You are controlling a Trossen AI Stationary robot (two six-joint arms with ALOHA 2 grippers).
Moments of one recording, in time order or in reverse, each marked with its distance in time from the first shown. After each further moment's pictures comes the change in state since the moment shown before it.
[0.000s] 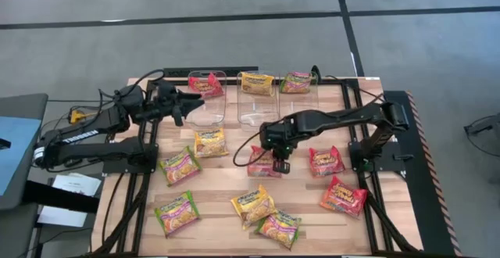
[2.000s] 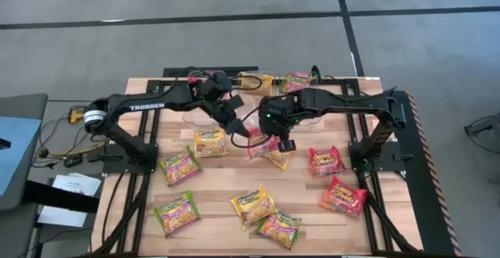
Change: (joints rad) left arm -0.037 0.852 0.516 -0.315 0.636 -0.043; right arm -0.097 0.015 0.299 -0.230 0.159 -0.500
